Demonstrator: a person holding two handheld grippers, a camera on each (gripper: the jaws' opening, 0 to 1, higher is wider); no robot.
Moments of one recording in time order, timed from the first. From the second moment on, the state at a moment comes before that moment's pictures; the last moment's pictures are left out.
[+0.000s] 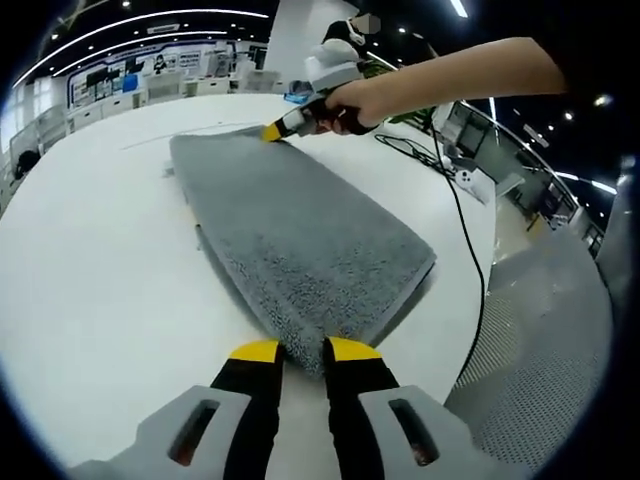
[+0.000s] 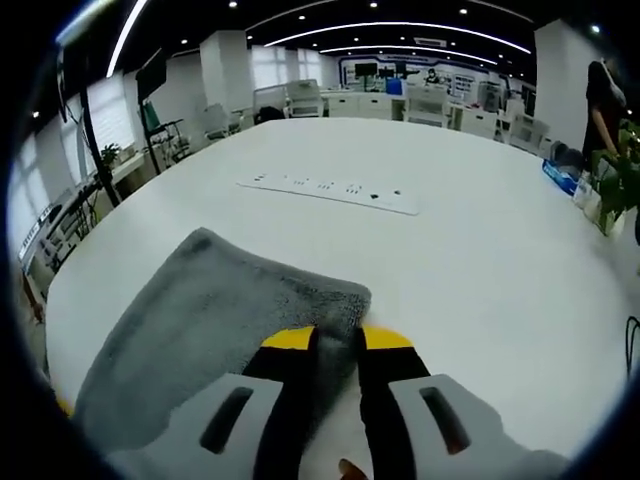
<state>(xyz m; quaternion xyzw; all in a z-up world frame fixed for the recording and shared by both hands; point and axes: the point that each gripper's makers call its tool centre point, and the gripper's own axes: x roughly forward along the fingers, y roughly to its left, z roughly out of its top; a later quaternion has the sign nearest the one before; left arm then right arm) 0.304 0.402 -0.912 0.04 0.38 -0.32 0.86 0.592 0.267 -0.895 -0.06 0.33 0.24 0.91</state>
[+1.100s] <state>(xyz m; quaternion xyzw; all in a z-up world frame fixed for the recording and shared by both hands) 0.356 0.426 -0.881 0.12 0.34 -0.31 0.88 0.505 0.233 -0.897 -0.05 0.34 0.28 0.90</state>
